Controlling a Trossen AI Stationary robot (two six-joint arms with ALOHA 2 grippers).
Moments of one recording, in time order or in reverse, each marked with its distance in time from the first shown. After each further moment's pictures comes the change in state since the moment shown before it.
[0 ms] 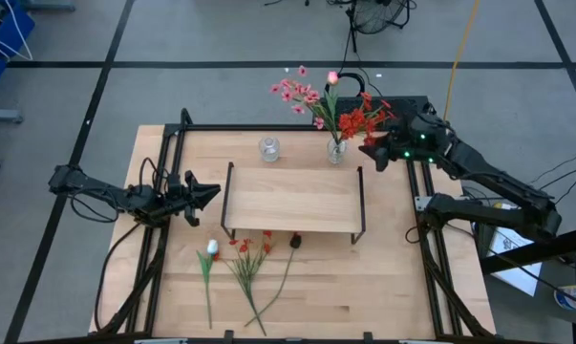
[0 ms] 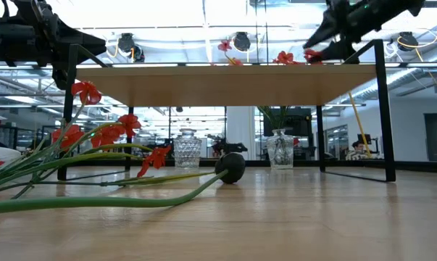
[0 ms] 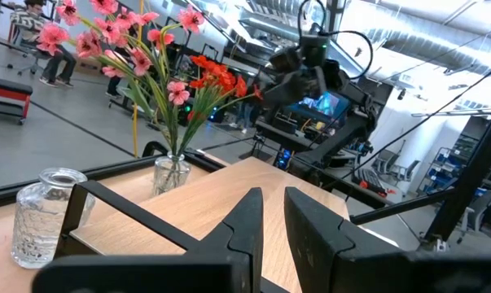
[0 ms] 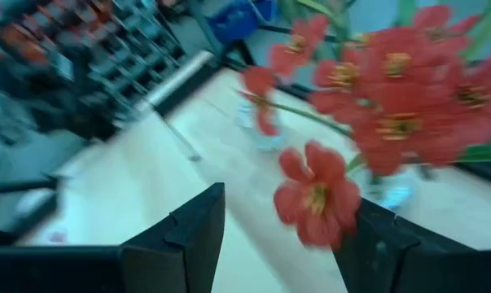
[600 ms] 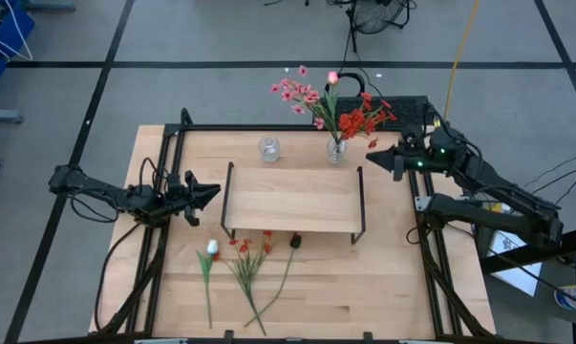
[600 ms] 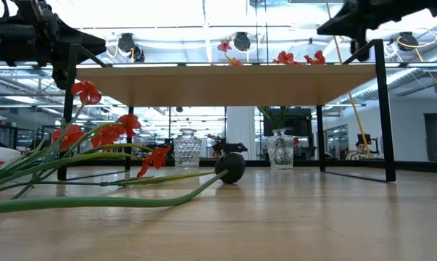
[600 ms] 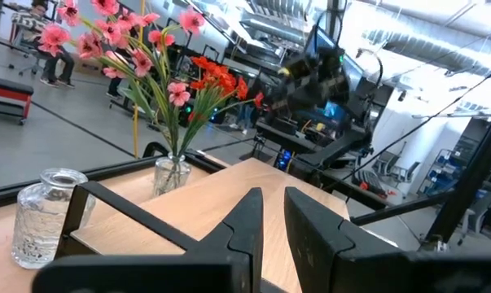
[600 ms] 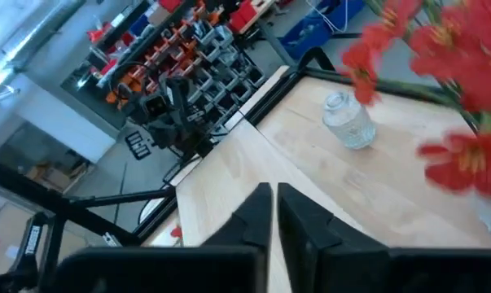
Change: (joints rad) left arm 0.000 0.000 0.000 0.009 -0.004 0.000; right arm 0.061 -0.210 -0.114 0.094 -0.129 0.235
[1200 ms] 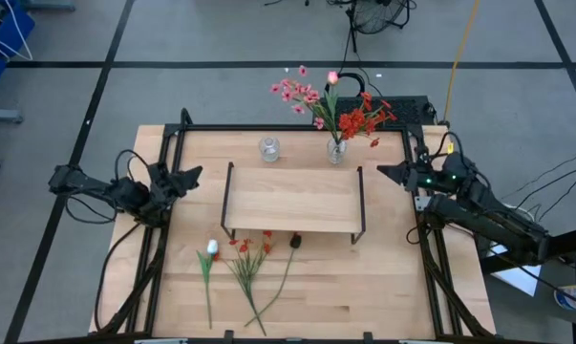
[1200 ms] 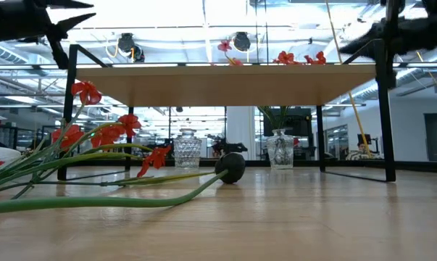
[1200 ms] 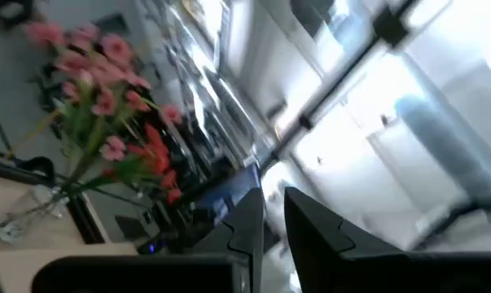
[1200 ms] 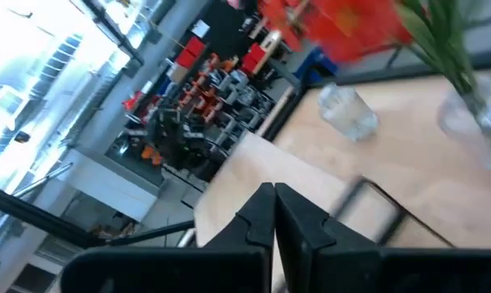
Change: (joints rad) left arm 0.001 0.000 0.001 0.434 -0.086 -0.445; right arm -0.001 -0.407 -0.354 0.092 0.048 0.236
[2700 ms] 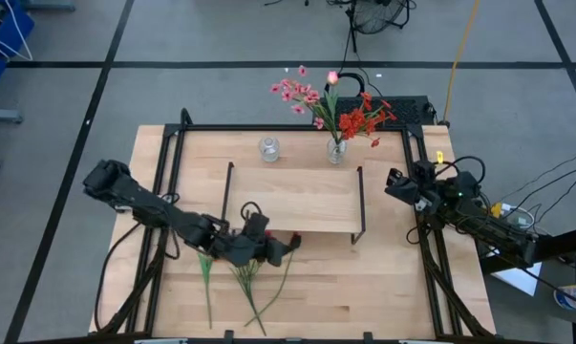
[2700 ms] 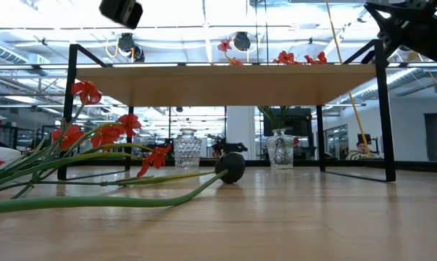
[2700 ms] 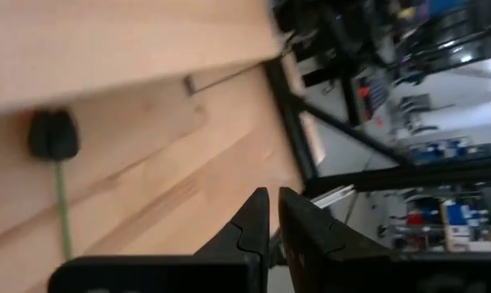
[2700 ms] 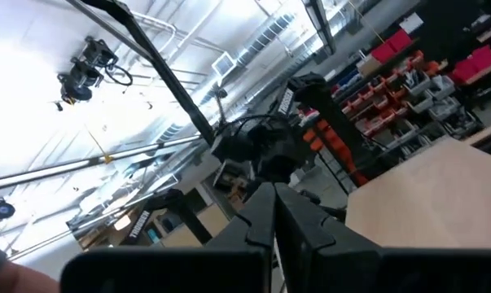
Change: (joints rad) left arm -0.166 1.310 1.146 -0.998 0.217 -0.720; right arm 0.000 -0.158 -0.304 0.721 -0.418 0.111
